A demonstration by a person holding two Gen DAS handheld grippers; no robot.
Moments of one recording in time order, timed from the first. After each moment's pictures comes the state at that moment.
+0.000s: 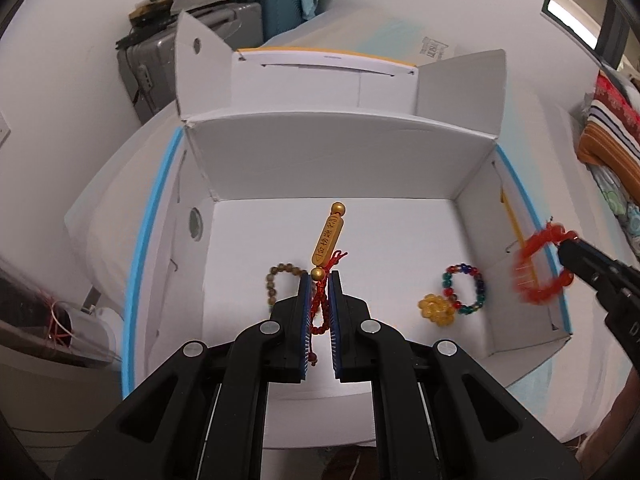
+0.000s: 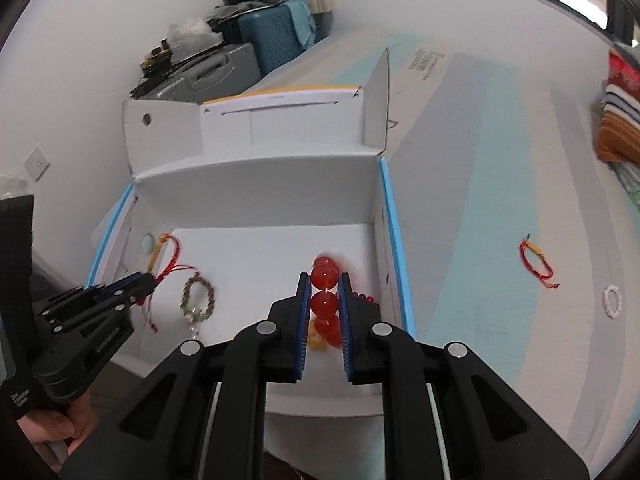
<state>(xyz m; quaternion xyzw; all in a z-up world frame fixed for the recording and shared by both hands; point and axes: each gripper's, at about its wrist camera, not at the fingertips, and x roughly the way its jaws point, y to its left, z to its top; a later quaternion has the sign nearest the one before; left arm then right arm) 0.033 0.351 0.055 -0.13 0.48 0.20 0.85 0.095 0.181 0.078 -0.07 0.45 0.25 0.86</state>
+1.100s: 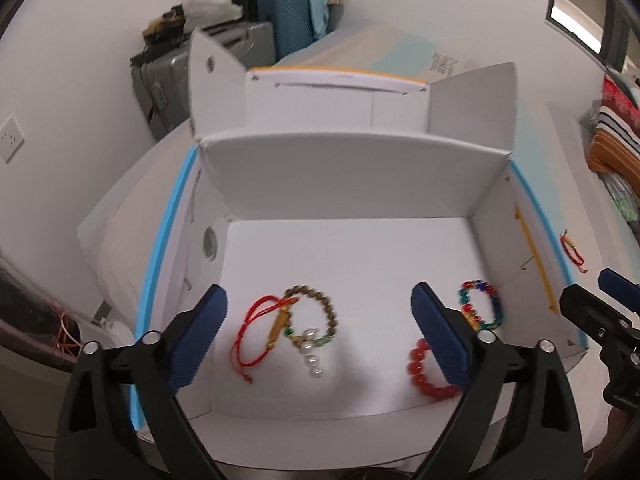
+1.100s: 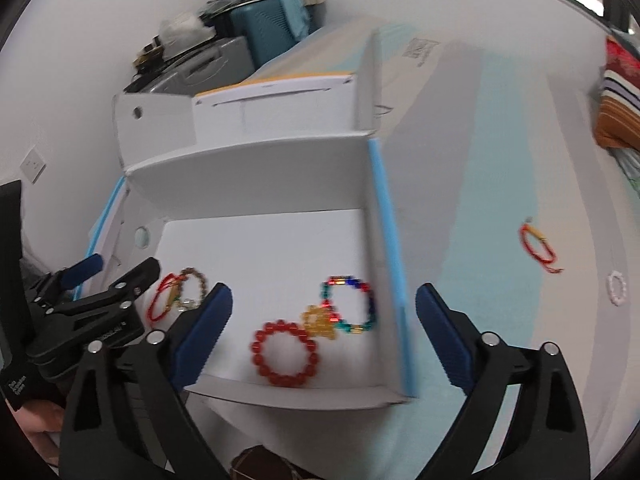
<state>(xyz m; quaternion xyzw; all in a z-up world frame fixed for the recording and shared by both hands) 0.036 0.341 0.057 -0.10 0.44 0.23 0.86 0.098 0.156 0.068 -0.06 0.46 0.24 0.85</state>
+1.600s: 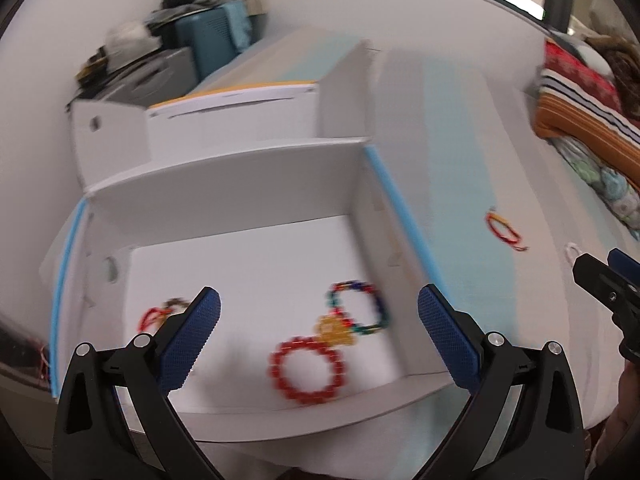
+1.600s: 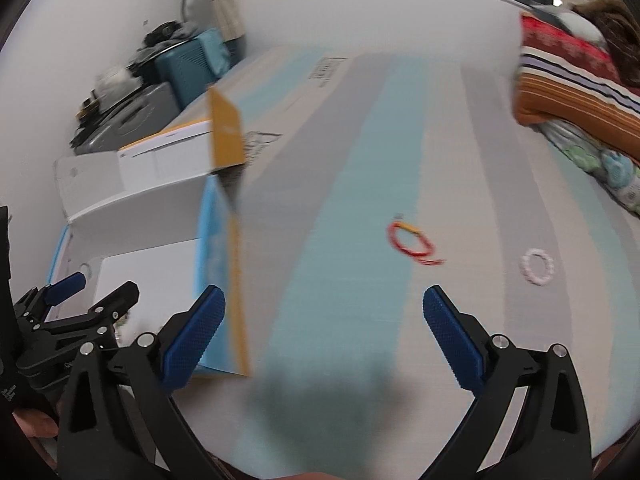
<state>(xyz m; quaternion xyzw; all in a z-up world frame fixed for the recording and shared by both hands) 0.094 0.217 0.071 -0.06 0.44 0.14 0.88 0.124 0.001 0.092 -0.02 0.44 0.15 0.89</state>
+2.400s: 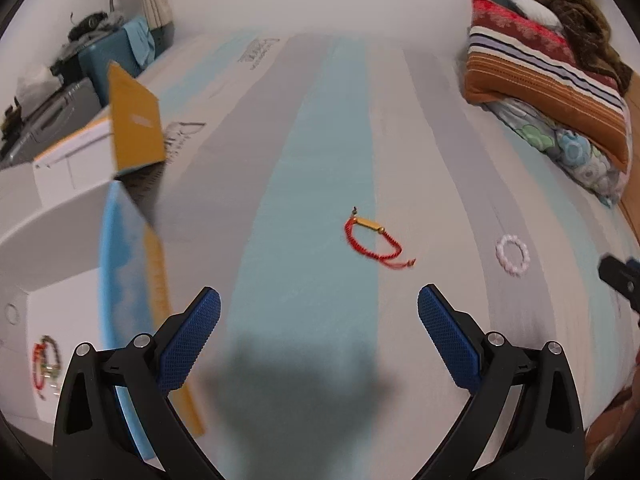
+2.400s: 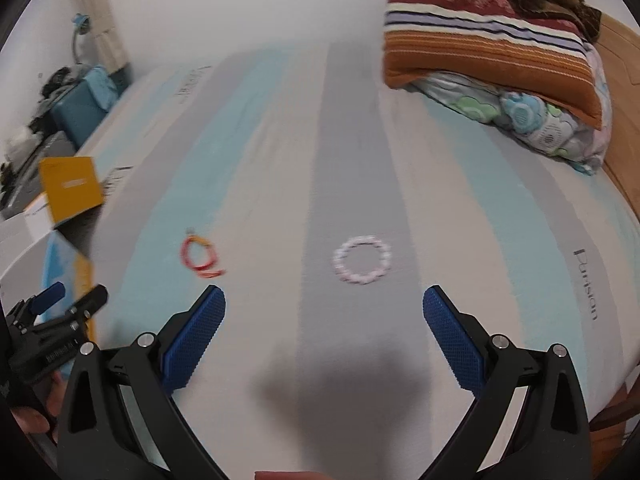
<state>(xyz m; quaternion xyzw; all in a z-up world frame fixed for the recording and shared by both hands) 0.217 0.046 0.029 -0.05 0.46 0.06 0.88 0.193 -0.226 0.071 0.02 0.46 0.01 0.89</state>
